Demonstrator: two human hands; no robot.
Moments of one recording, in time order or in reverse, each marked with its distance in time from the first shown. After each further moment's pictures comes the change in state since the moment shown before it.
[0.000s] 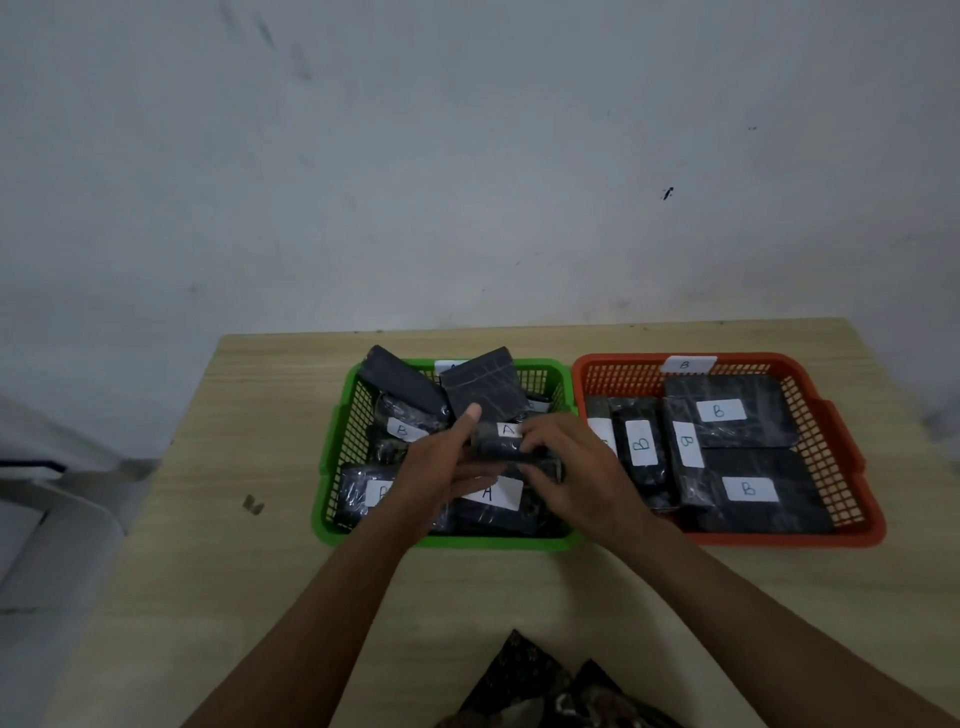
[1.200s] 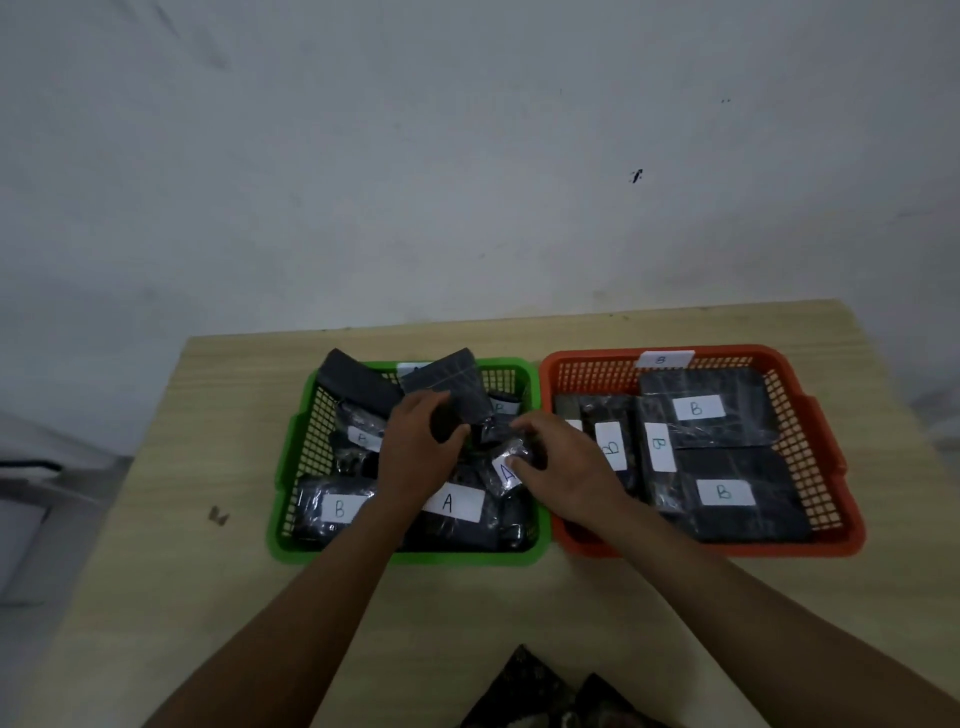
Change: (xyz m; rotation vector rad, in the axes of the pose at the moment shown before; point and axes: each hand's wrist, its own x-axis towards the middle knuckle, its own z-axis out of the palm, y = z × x) left_hand 0.061 -0.009 0.024 1.007 0.399 0.522; right_hand 0.007 0.049 -0.014 0.072 -0.241 0.517
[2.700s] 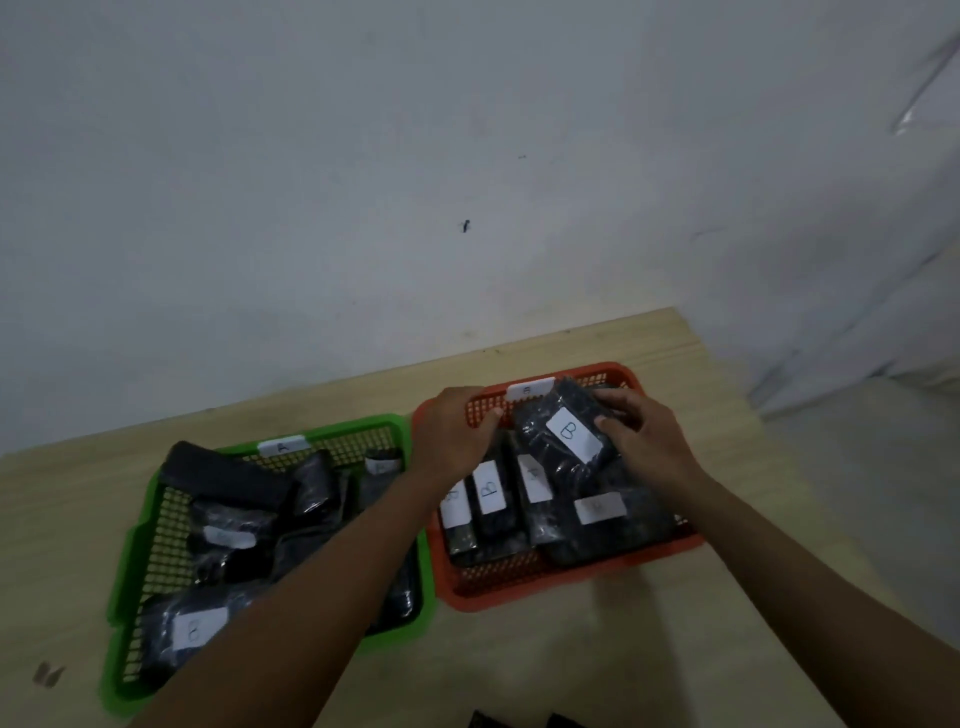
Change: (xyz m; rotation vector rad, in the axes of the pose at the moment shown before) left_hand 0.051 0.161 0.103 -0.109 -0.189 0.284; right_hand -0.034 0.120 -0.169 0.434 0.461 0.352
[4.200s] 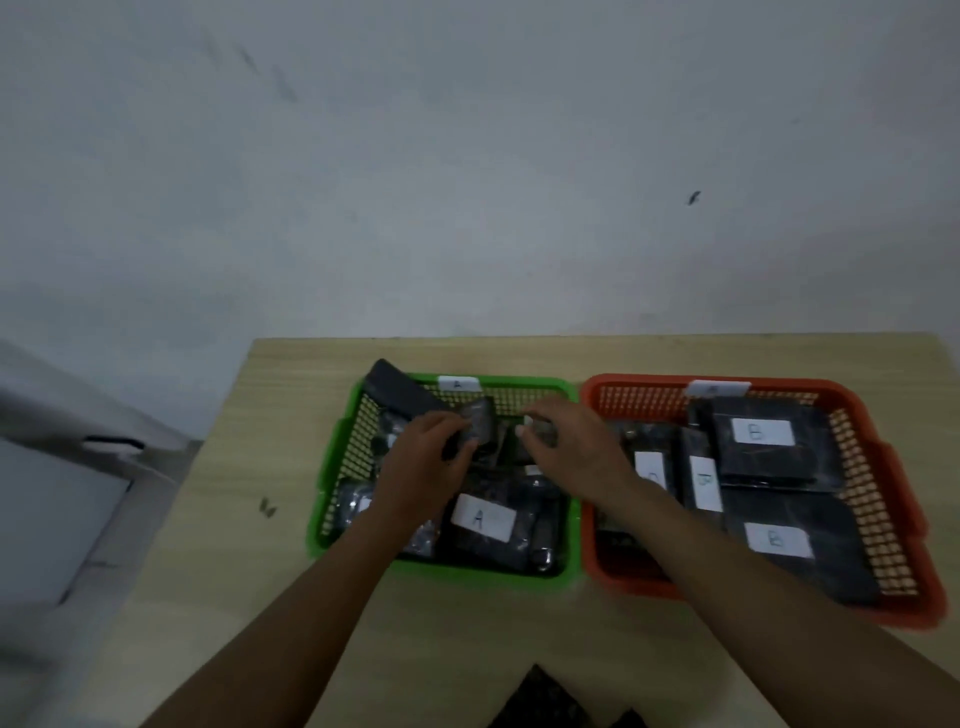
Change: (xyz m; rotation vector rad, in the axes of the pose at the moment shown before) left_hand -0.127 -0.125 -0.138 0.275 0.120 -0.104; right_hand -0.034 -0.053 0.218 -0.387 -0.540 -0.570
